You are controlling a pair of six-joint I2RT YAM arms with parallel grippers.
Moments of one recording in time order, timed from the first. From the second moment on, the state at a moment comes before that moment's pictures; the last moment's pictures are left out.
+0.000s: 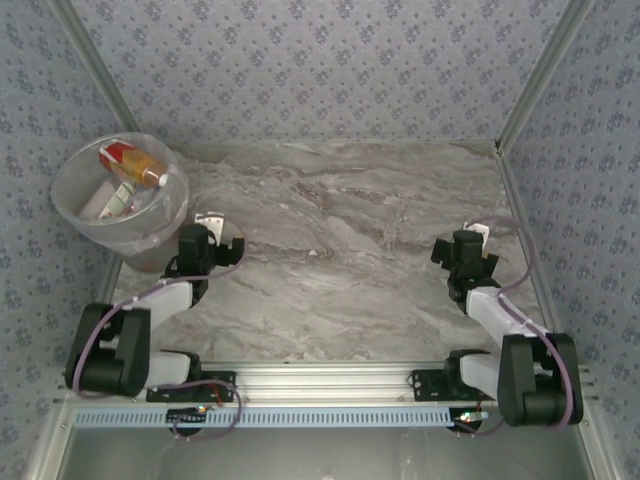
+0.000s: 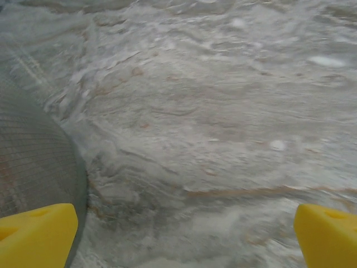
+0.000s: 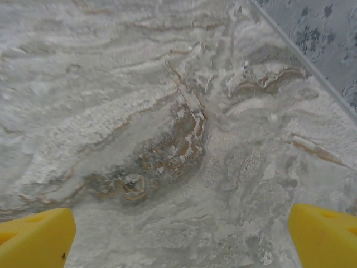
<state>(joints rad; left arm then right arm) -0.14 1.34 0.44 0.35 -0.09 0.06 0.02 1.16 0.40 0.10 0.35 0.19</state>
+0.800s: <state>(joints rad) 0.01 1.53 0.39 0.68 -0.01 -0.02 -0.02 1.51 0.29 0.77 0.02 -0.02</state>
